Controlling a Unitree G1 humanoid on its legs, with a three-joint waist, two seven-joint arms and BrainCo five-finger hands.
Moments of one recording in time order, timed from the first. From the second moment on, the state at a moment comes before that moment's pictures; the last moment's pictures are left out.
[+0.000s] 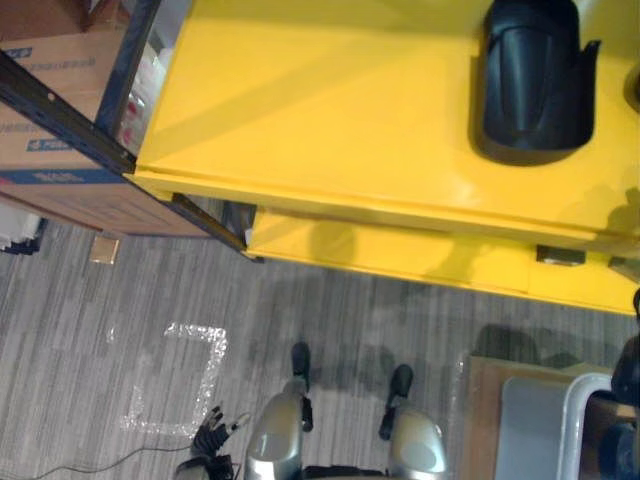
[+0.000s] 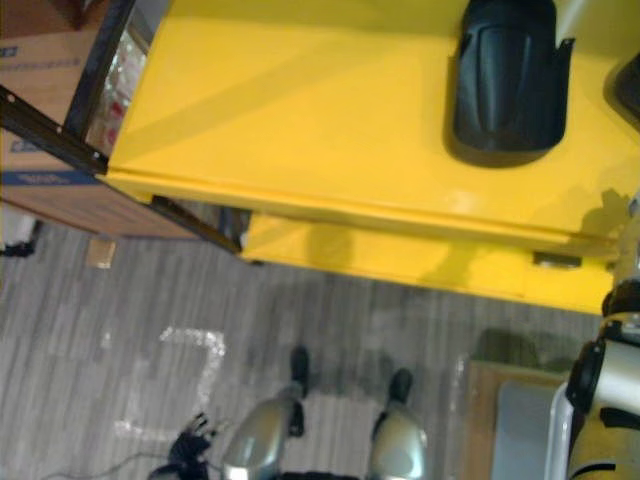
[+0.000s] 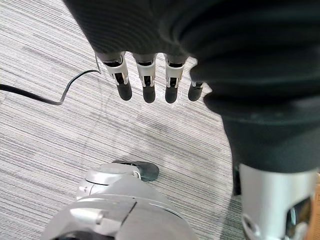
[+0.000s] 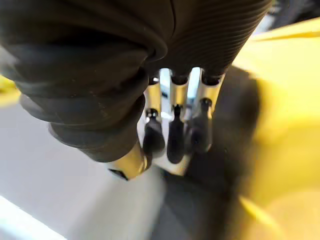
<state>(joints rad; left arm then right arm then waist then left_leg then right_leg) 0.20 0.17 0.02 0.78 -0.34 -0.12 0.03 -0.79 -0.87 -0.33 0.70 0.14 0.03 -0.70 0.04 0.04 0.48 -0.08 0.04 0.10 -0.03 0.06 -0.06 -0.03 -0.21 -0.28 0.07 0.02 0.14</state>
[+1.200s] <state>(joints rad) 0.12 0.10 0.08 0.93 -0.16 -0.12 0.05 0.15 0.04 -0.23 0.89 0.42 -0.26 -0.26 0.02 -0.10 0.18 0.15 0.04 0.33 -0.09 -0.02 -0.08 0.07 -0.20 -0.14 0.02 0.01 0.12</state>
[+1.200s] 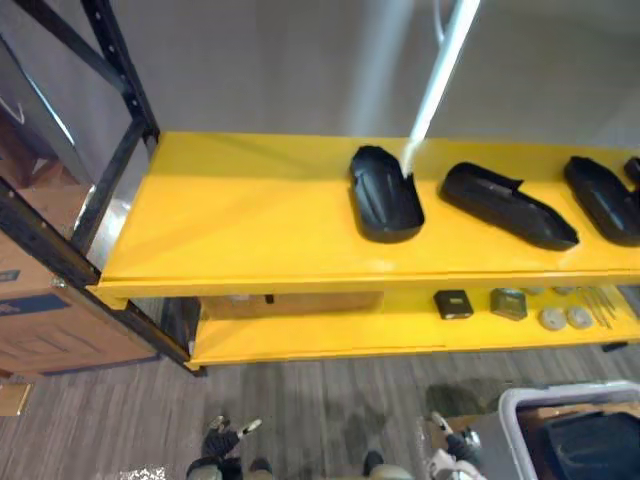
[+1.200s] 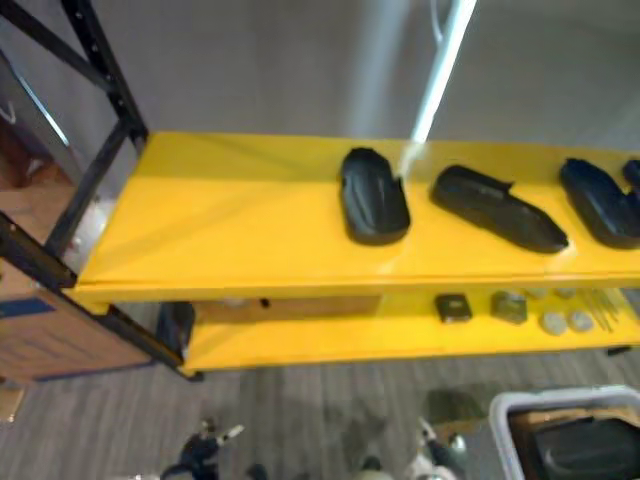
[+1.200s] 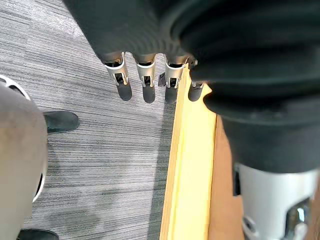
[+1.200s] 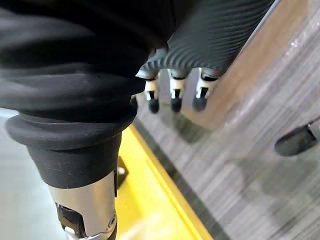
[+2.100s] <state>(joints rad) 0.07 0.05 0.29 1.01 -0.03 -0.01 0.10 0.14 0.00 -0.41 1.04 0.46 -0.18 -0.15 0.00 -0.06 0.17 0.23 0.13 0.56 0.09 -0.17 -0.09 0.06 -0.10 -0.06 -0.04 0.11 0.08</state>
